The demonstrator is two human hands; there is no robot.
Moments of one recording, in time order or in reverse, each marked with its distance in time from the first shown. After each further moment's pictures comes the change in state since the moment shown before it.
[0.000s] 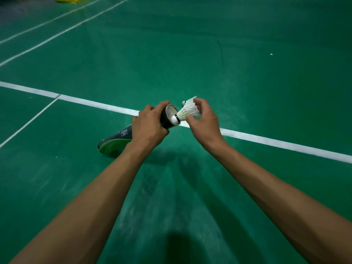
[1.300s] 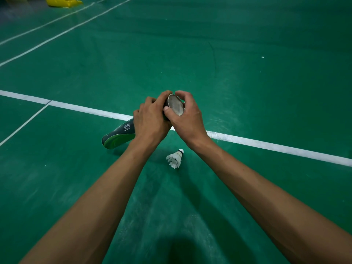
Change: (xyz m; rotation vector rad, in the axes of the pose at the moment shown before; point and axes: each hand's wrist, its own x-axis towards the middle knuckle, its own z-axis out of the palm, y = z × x) left_hand 0.020 0.045 -0.003 -0.098 0.118 0.053; right_hand 0.010 -0.032 0.003 0.068 0.030 -0.092
